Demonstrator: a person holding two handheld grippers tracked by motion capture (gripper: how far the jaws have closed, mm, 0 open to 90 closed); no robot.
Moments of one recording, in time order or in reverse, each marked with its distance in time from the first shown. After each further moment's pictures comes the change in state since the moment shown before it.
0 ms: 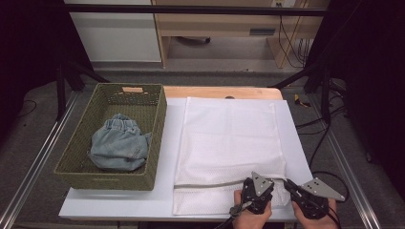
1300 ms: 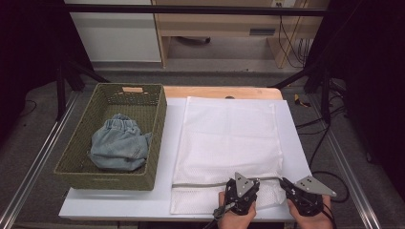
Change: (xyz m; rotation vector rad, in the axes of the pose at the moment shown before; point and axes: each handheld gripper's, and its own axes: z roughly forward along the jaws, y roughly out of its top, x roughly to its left) left arm 0.027 -0.008 -0.031 -0.015 0.017 -0.036; right arm 0.007 0.006 0.009 0.029 0.000 -0.042
